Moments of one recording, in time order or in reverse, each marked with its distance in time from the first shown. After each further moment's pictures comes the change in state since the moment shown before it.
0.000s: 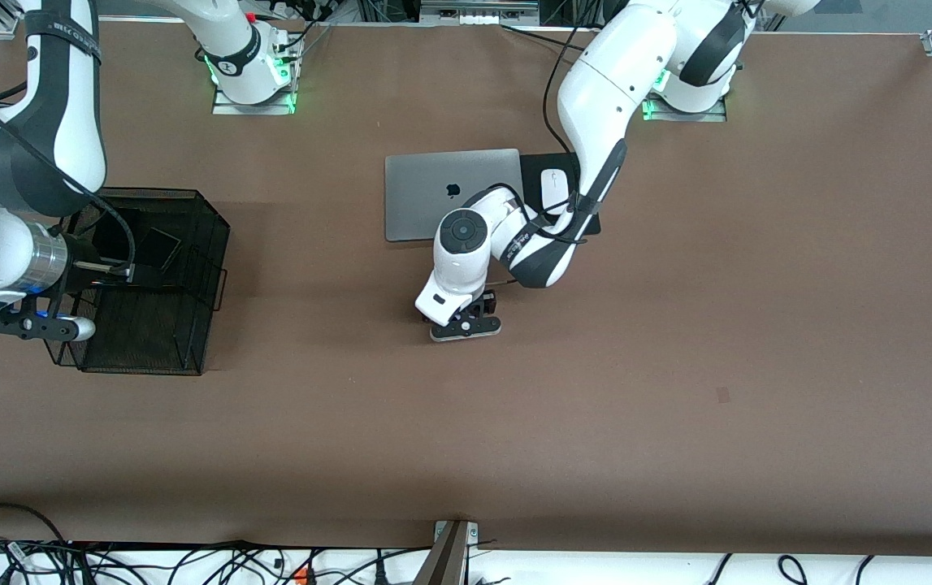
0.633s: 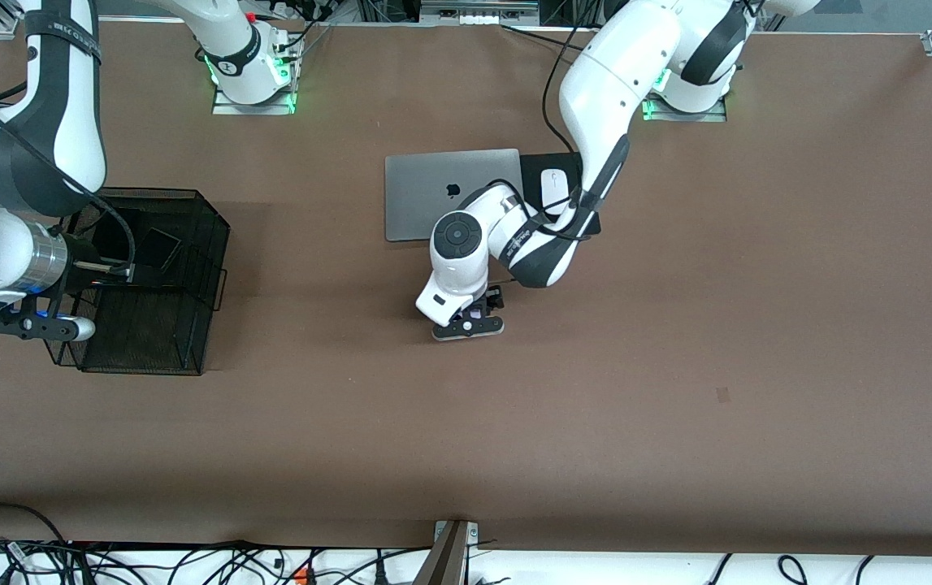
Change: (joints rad) left arm 0.006 -0.037 0.009 0.058 0.000 -0.217 0.065; right arm 0.000 0.000 0.000 0.000 0.000 0.000 0.000
